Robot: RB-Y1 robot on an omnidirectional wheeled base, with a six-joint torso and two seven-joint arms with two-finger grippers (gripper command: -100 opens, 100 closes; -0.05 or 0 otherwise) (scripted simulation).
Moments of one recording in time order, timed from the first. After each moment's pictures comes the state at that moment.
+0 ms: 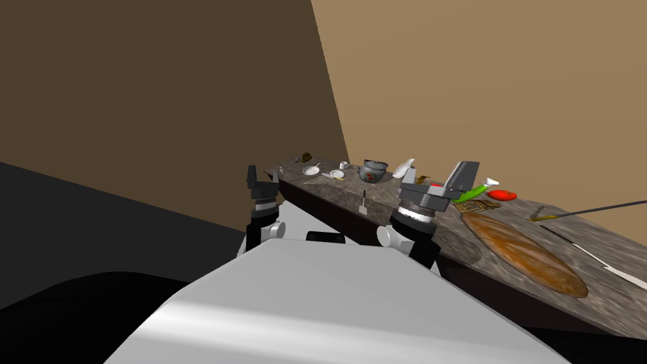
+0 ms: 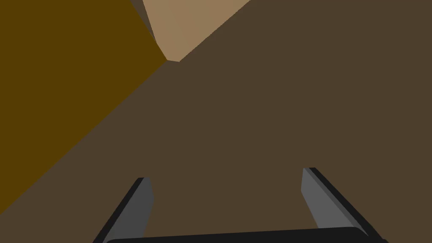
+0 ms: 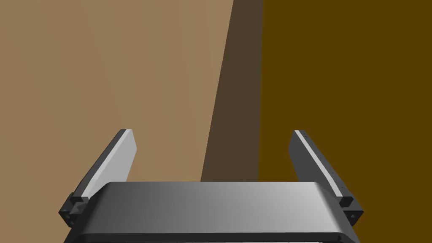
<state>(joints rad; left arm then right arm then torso) 0.54 0.01 -0.01 -2.34 0.05 -0.49 0.09 0.50 0.02 -0.07 -2.39 -0.11 -0.61 0.12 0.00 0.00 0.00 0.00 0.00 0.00</state>
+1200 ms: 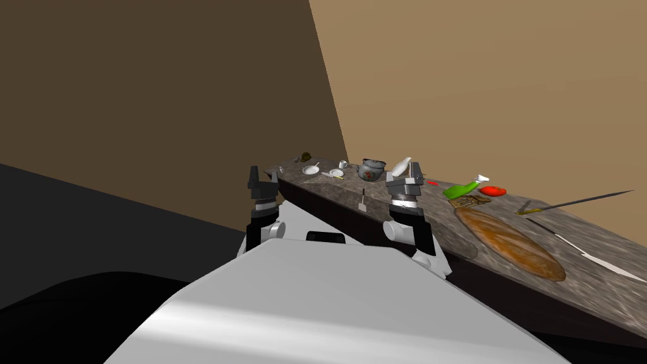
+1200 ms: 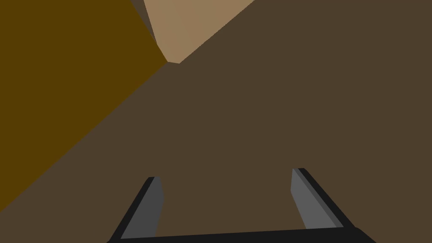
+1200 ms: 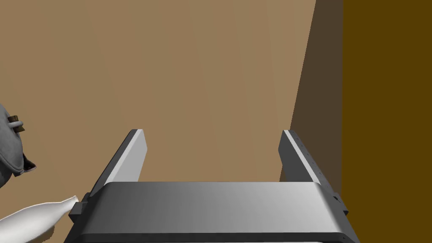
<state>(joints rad) 0.54 0.01 -0.01 -2.34 0.05 -0.49 0.09 0.39 -0.20 -0.15 -2.27 -0.15 -0.33 -0.12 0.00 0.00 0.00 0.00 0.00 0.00</state>
